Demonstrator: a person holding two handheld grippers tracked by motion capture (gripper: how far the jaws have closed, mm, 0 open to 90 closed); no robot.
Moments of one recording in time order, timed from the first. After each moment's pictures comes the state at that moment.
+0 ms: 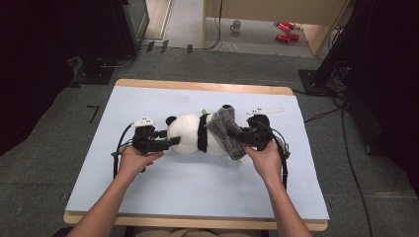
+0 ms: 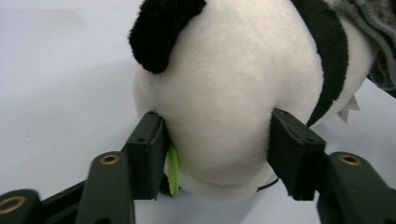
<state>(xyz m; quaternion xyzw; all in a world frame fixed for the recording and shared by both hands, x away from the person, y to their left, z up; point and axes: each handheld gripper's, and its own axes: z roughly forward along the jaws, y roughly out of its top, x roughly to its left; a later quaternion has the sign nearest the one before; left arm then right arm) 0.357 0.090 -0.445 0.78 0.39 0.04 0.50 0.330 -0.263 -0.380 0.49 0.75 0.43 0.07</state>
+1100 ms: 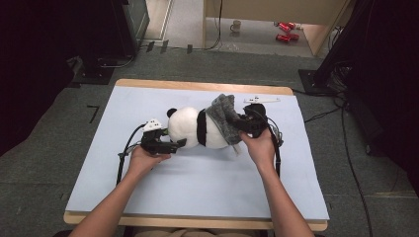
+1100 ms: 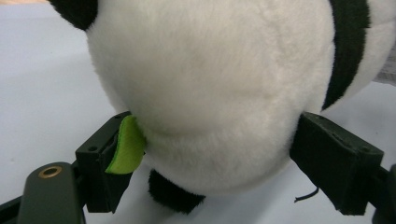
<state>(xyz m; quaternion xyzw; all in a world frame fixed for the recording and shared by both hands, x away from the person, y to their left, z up) 0.371 0.073 -0.479 0.77 0.37 0.08 0.51 0.367 -0.259 -0.382 0.50 0.74 0.45 0.12</state>
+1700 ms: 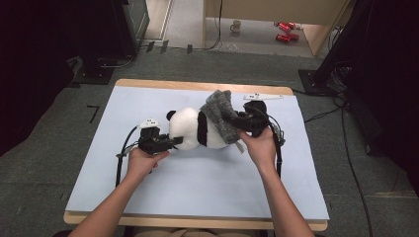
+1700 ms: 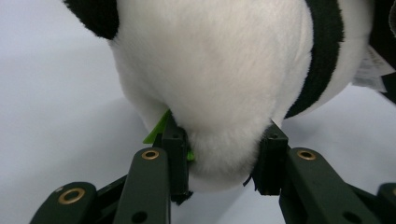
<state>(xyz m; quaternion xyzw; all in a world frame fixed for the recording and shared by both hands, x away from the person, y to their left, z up) 0.357 0.077 -0.457 0.76 0.42 0.01 0.50 0.349 -0.247 -0.347 0.47 0.74 0.48 0.11</state>
